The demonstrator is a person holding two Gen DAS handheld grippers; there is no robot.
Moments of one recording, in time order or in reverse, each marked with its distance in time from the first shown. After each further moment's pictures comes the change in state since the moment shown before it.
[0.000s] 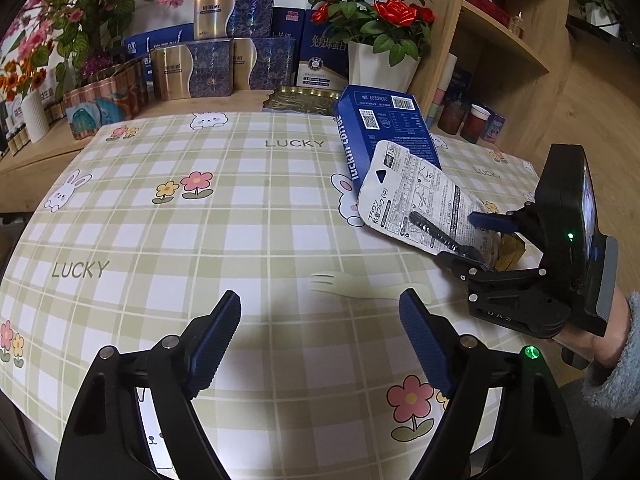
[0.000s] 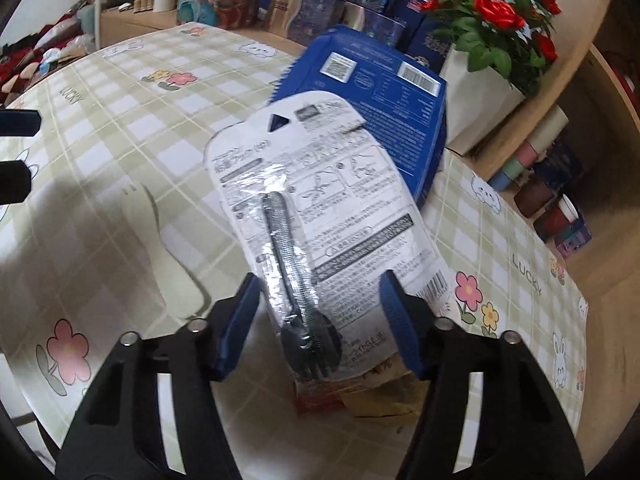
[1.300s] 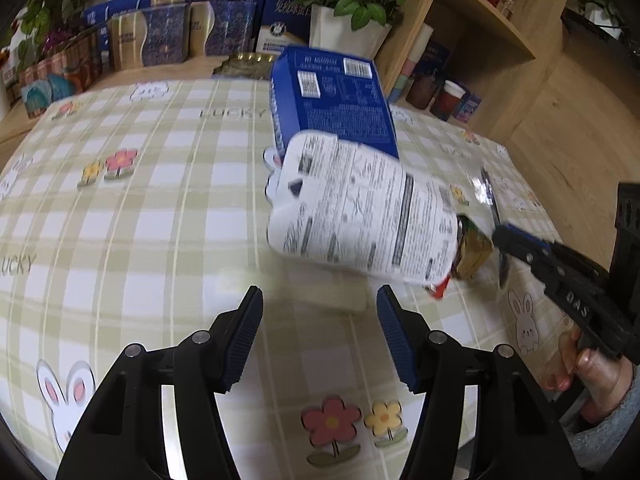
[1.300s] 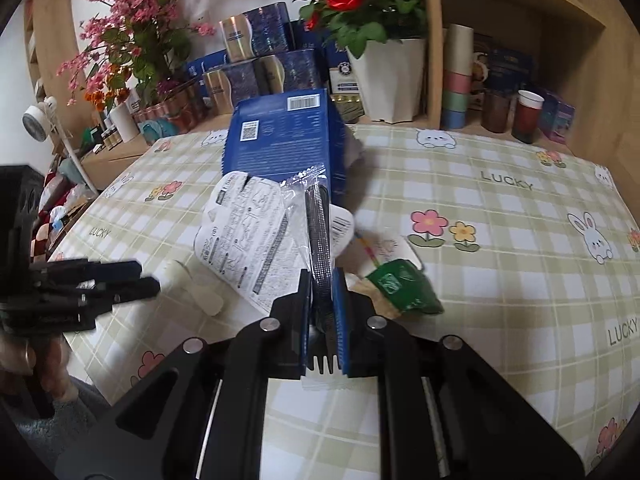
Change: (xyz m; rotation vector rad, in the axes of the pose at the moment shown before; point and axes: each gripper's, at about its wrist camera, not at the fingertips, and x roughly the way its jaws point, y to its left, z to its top) left arm 0.040 -0.040 0.021 -0.015 0.109 -0.135; right arm -0.067 -0.078 -0.061 0.508 -0.150 0.164
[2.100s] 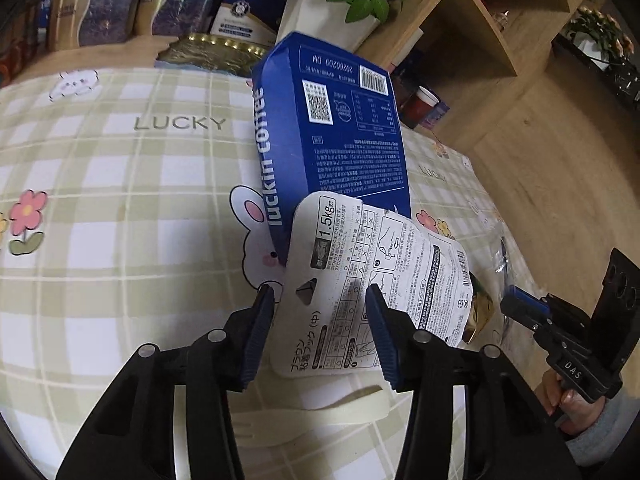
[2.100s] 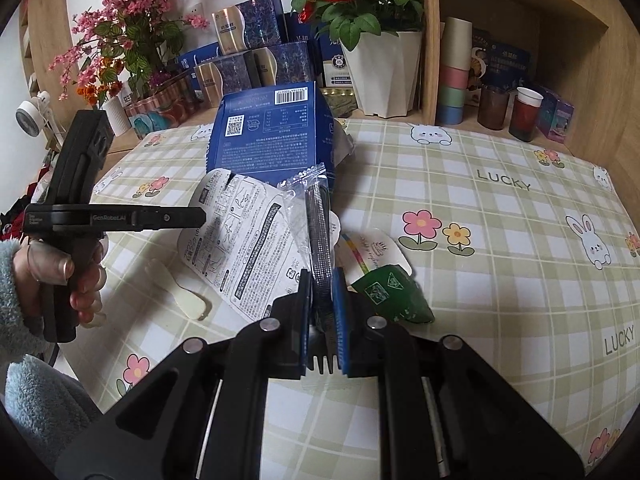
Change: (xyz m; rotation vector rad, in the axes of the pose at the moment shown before) left arm 0.079 0.043 0.065 -0.019 0.073 -0.277; right arm 0.013 -0.006 0.007 -0.010 0.029 -0.023
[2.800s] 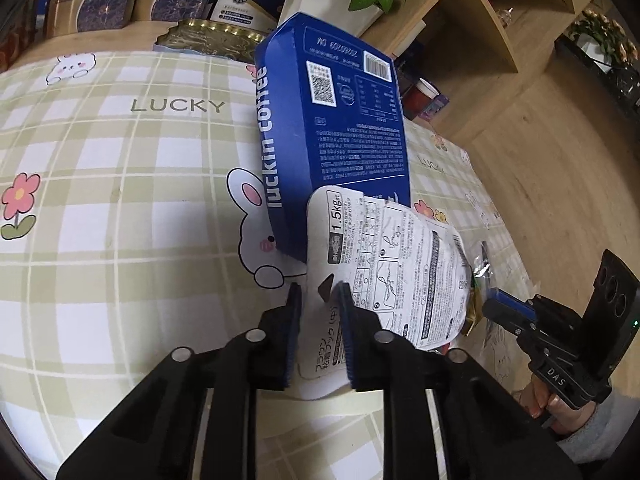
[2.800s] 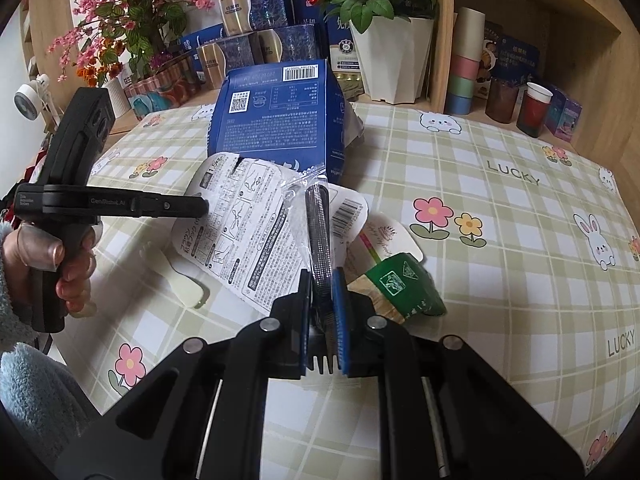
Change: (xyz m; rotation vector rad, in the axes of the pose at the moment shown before) left arm -0.002 0.001 -0.008 -0.011 0.033 -0.014; right arm 0.015 0.009 -0.002 -0.034 0.053 -0.010
